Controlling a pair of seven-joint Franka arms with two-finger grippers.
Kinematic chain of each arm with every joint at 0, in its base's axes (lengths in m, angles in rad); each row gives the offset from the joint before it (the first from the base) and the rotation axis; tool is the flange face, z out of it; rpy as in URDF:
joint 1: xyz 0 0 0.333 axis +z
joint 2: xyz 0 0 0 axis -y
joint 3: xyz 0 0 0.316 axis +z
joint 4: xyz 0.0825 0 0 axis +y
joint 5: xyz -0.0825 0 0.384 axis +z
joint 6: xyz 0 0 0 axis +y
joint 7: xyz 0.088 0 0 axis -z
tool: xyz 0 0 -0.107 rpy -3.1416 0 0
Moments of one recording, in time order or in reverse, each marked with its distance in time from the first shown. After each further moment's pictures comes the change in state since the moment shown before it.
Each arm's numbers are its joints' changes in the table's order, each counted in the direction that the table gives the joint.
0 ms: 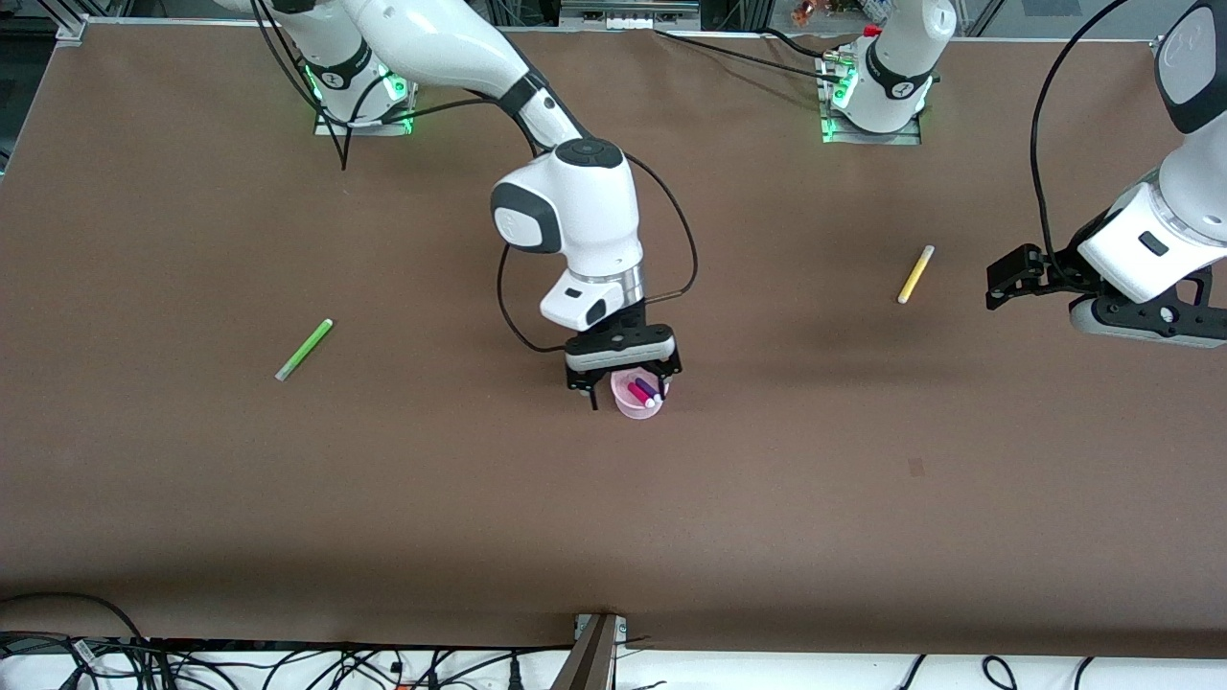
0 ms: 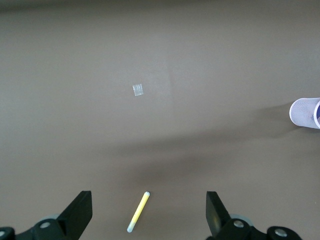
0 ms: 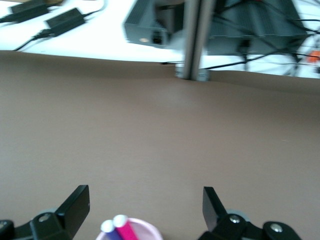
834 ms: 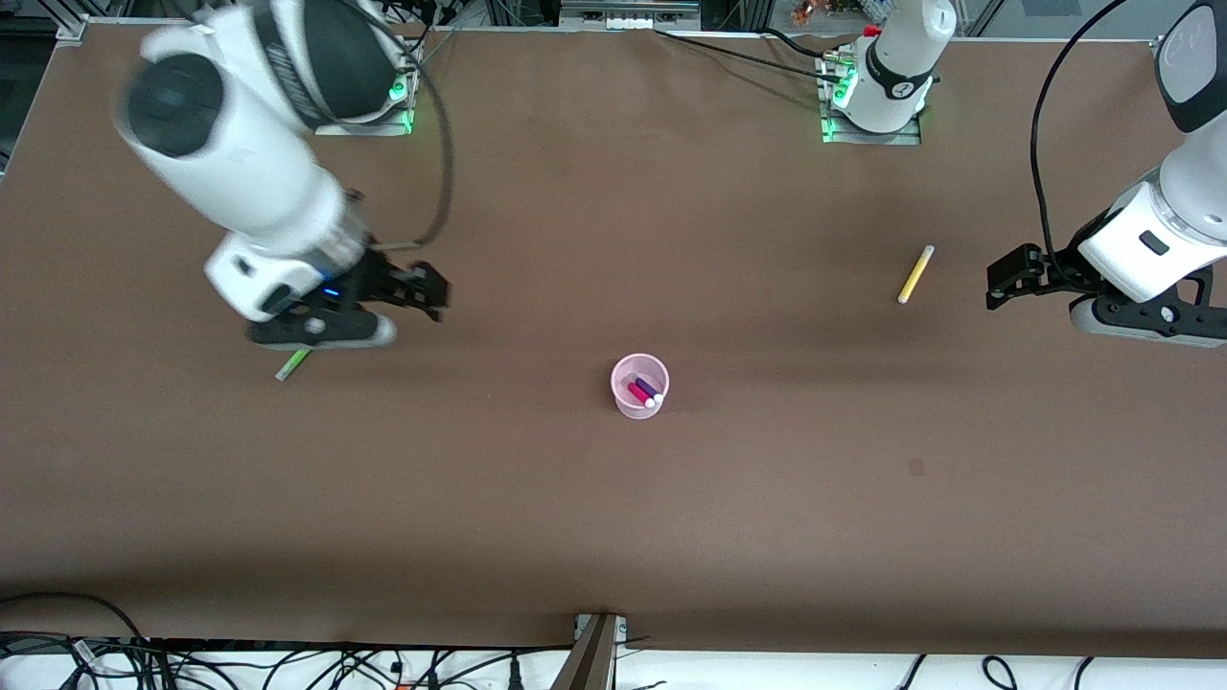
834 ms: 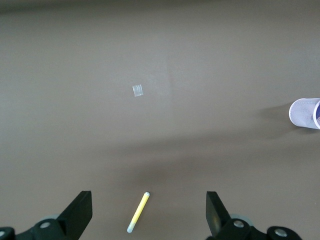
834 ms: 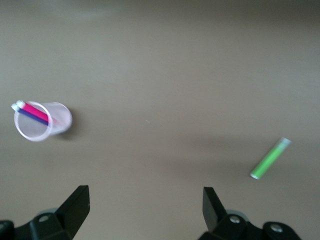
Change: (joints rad) left arm -0.003 0.000 0.001 -0.002 0.000 0.000 0.000; right arm -0.310 0.501 -0.051 0.159 0.490 0.790 -0.628
